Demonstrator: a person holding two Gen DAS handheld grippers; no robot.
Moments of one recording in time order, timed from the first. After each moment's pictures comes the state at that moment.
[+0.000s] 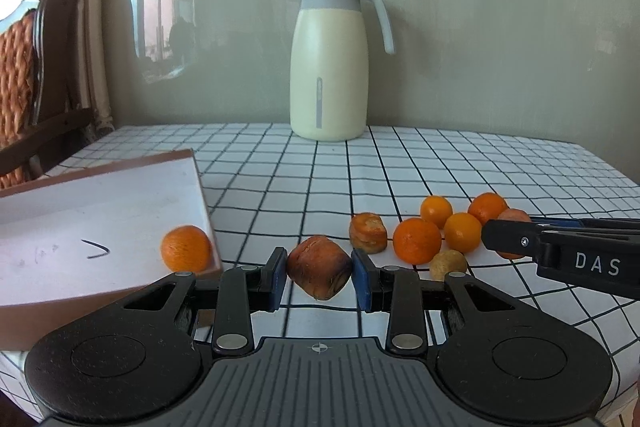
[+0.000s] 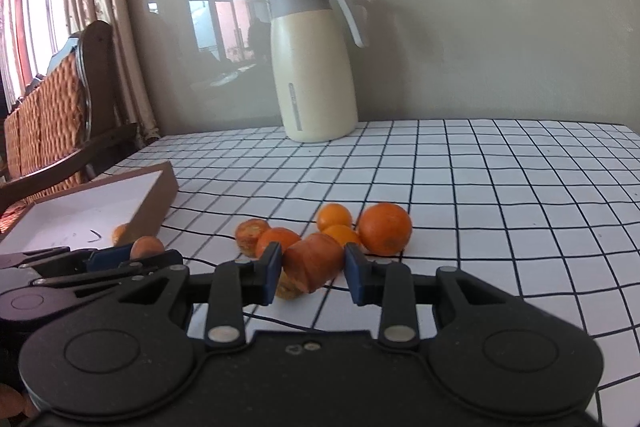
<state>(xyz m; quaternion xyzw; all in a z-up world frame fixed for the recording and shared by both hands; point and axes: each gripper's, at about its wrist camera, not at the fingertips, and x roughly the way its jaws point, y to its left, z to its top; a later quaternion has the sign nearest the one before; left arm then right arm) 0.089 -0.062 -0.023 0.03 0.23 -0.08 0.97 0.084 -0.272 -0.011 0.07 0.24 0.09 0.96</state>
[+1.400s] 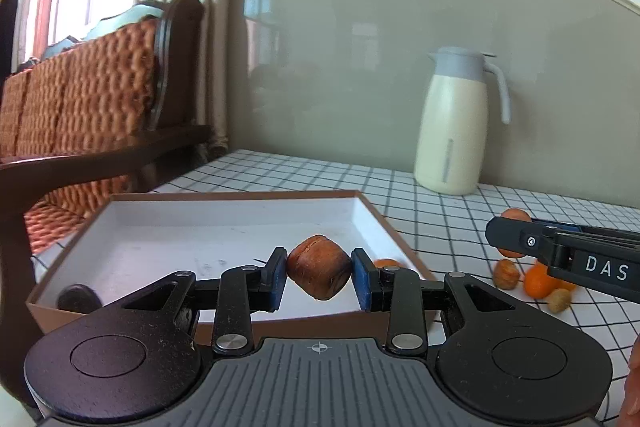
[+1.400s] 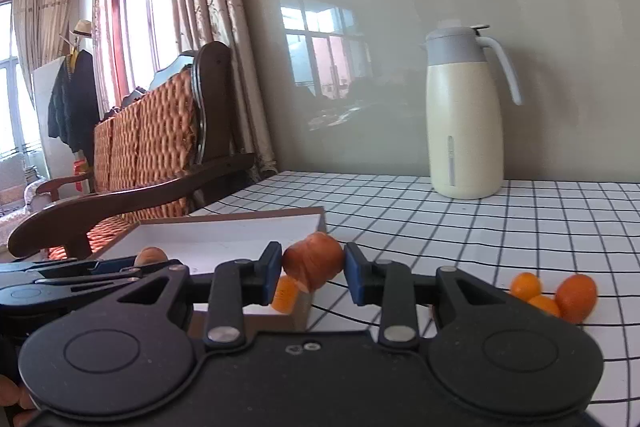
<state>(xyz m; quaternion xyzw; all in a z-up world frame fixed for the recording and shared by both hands) 0.054 0.063 0.002 -0.02 0.17 0.03 0.98 0.091 -0.166 0.012 0.06 0.16 0.22 0.96</state>
